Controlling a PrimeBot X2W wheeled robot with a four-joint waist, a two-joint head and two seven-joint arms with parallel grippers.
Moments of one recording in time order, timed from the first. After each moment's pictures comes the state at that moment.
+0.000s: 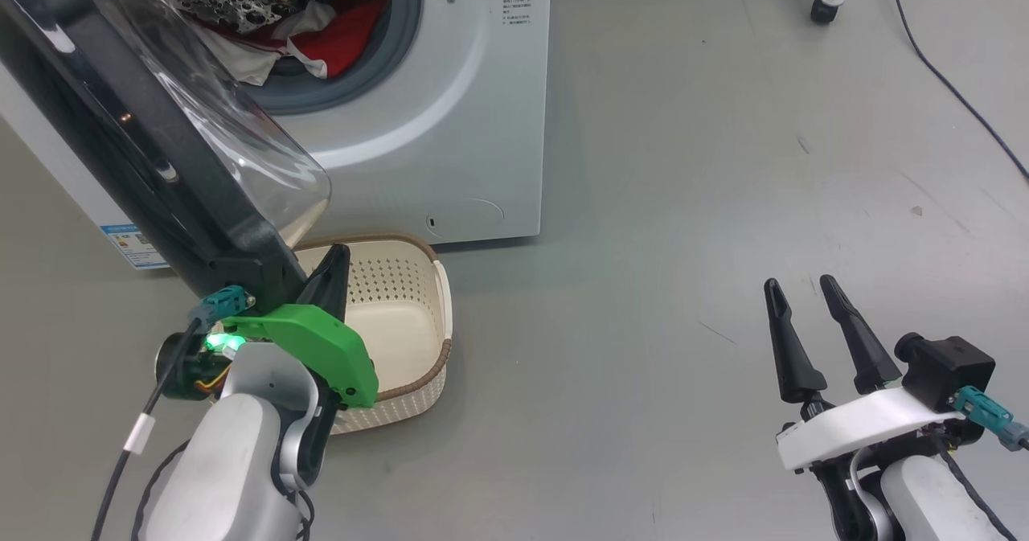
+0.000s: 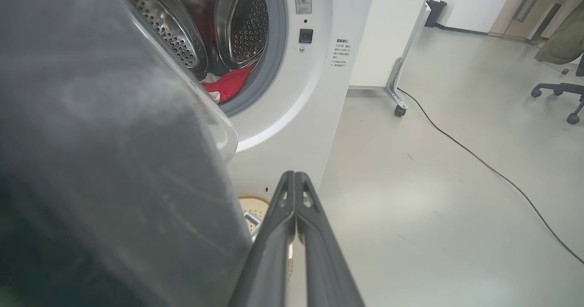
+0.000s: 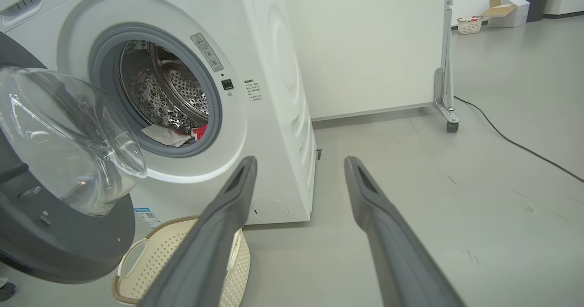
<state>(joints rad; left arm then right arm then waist) -0.36 0.04 -0.29 0.30 -0.47 -0.02 0.13 -0.08 -0.25 0.34 0.13 0.63 0.06 -0.25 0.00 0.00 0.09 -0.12</state>
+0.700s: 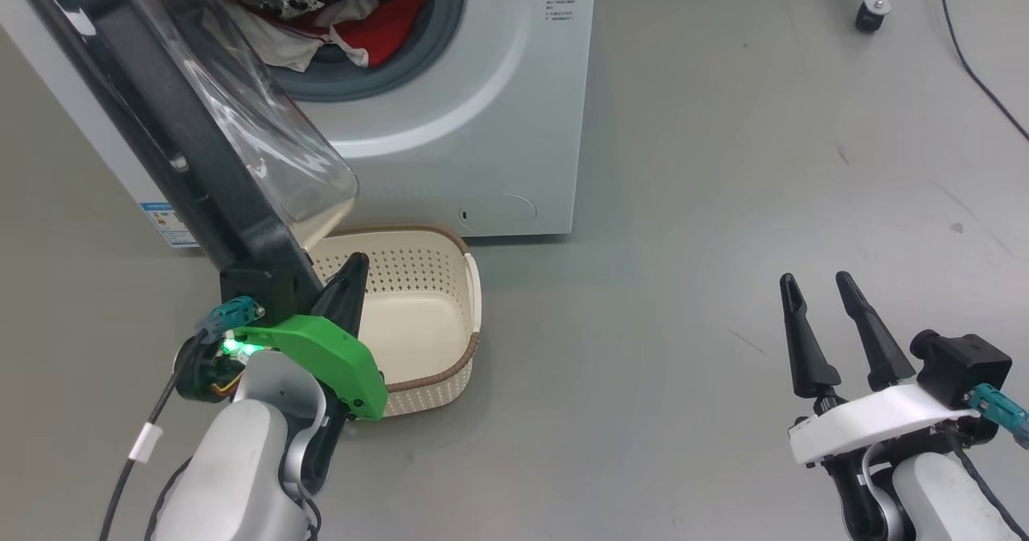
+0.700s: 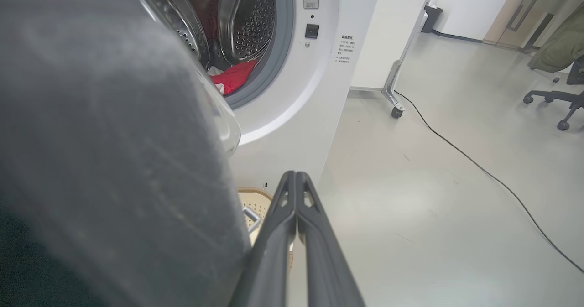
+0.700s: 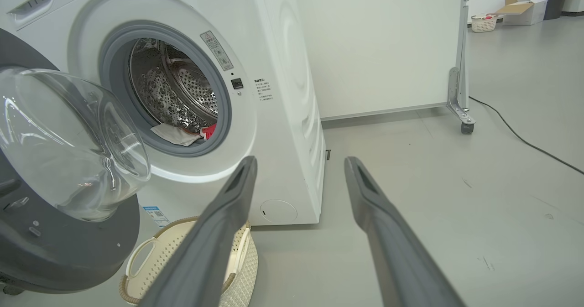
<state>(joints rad) -0.36 0.03 -0.29 0.35 -0.49 0.00 0.09 -0.08 -0.25 0.31 0.14 0.63 0.07 -0.25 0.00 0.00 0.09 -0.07</state>
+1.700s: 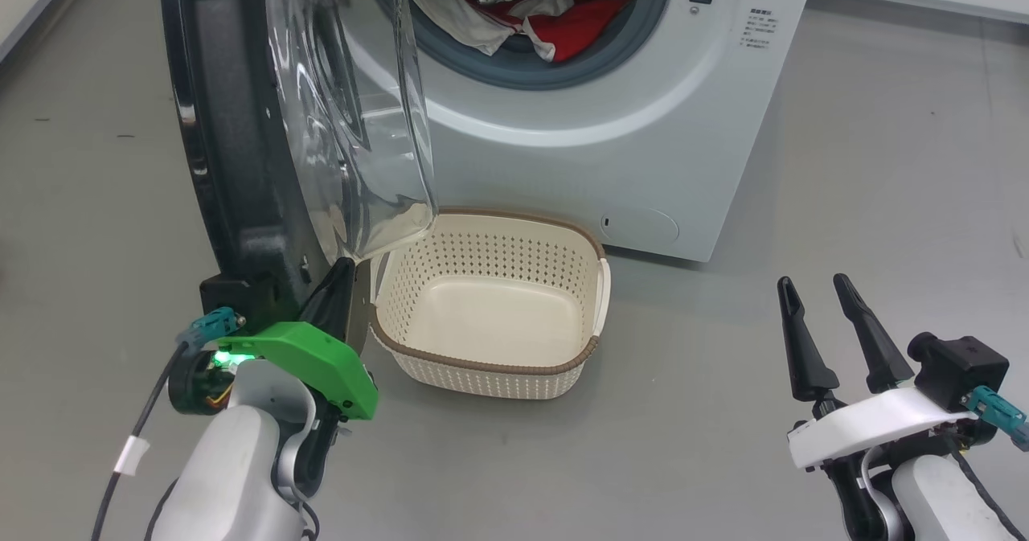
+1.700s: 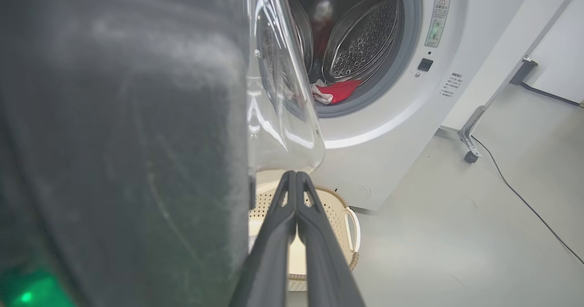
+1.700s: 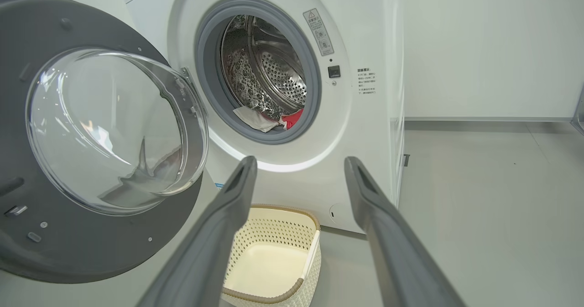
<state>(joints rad) -0.36 0.02 -0.28 0.41 -0.53 0.00 0.03 -0.07 -0.25 0.30 0.14 0.62 0.08 -0.25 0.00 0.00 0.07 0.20</state>
